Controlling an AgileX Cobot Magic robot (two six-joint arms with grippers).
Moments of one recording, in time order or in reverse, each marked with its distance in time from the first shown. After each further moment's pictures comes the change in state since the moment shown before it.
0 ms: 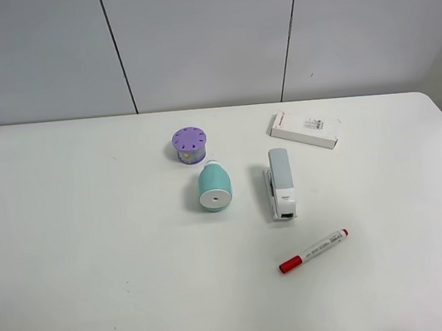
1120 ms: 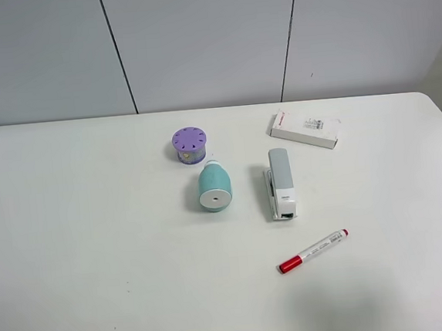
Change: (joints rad) left arm 0.000 0.000 0.000 0.000 0.000 0.000; right arm -0.319 -0.503 0.378 0.367 0.055 -0.209
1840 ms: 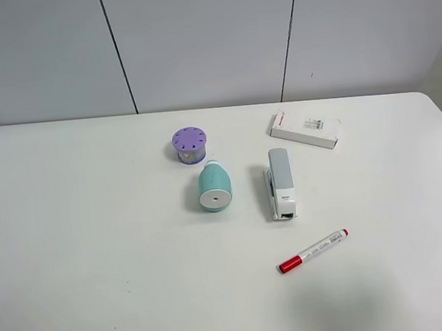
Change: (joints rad) left arm 0.000 0.000 0.000 0.000 0.000 0.000; right arm 0.000 -0.001 0.019 0.008 -0.028 -0.041
